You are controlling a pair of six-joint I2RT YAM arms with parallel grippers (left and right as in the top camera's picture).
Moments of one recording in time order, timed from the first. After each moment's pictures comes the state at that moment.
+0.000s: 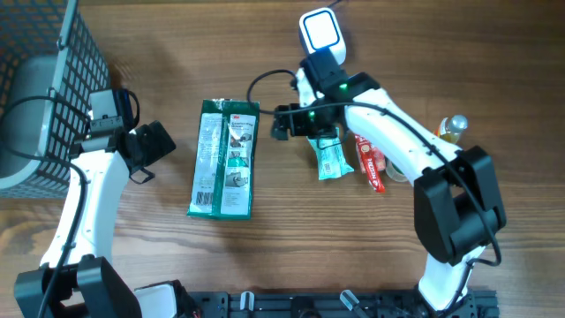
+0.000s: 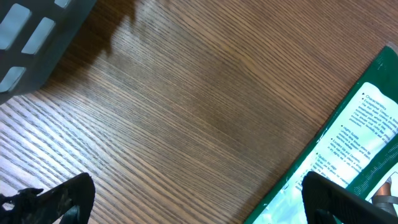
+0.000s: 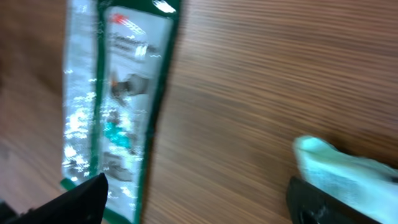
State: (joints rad) left arm 0.18 1.46 1.00 -0.76 -0.12 -0.41; right arm 0.52 1.97 1.49 -0.73 -0.38 0.39
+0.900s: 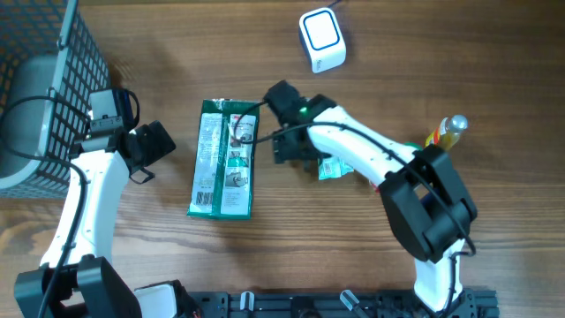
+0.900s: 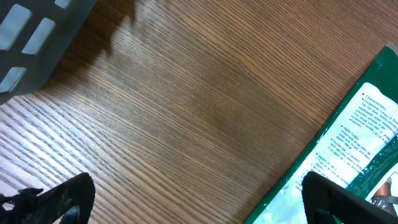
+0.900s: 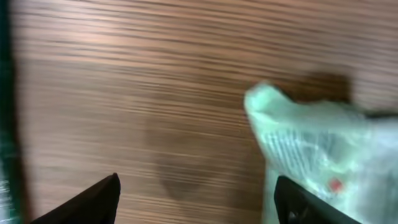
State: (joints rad) left arm 0.18 1.46 1.00 -0.76 -0.12 -0.41; right arm 0.65 2.06 1.48 -0.86 0.06 0.54
